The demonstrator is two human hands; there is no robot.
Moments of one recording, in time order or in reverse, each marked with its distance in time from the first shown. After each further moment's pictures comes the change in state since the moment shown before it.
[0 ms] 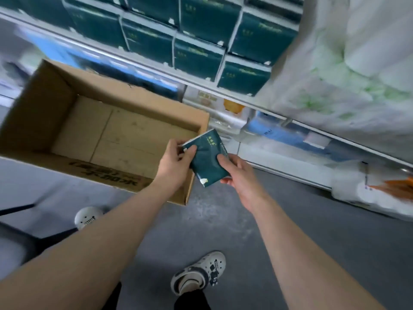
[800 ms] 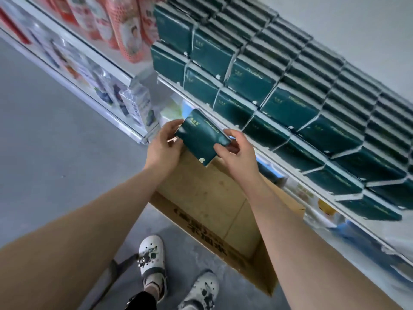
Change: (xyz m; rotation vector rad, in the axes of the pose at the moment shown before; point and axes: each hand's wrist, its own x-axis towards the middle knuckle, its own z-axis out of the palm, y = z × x) left_hand 0.097 0.104 -0.371 0.084 0.411 0.206; right_hand 0.082 -0.198 0.357 -0.363 -0.110 -0.484
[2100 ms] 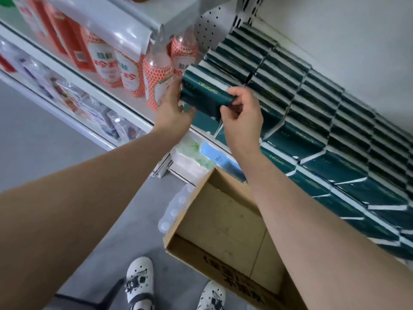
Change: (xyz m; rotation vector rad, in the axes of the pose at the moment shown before) left_hand 0.217 0.060 -0.110 -0.079 -0.135 0.160; right_hand 0.147 -0.167 0.128 -0.228 0.363 -0.365
